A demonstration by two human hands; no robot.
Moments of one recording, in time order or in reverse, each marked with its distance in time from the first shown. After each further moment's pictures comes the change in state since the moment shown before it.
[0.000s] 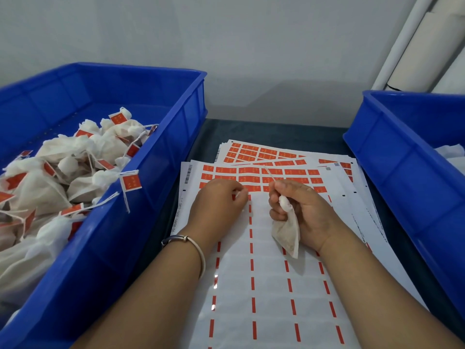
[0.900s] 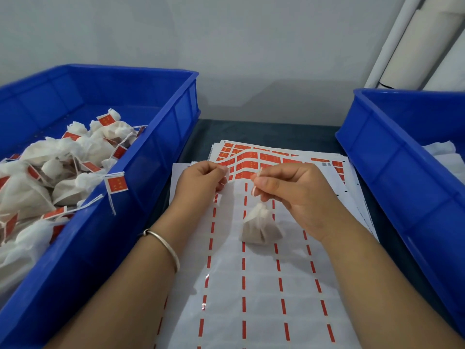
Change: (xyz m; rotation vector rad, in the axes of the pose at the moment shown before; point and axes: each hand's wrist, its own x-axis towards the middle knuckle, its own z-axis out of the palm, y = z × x) left_hand 0.008 0.025 -0.036 -0.641 0.027 -0.390; right_hand -0.027 -0.033 0.024 -0.571 -0.033 -0.481
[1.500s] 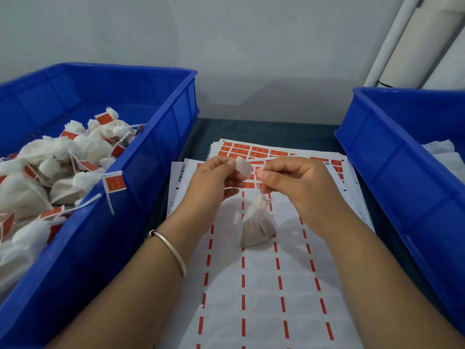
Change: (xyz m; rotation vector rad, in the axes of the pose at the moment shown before) left_hand -0.019 0.019 0.012 -0.248 -0.143 -0.056; right_hand 0.003 -0.002 -0.003 -0.090 0.089 -0.060
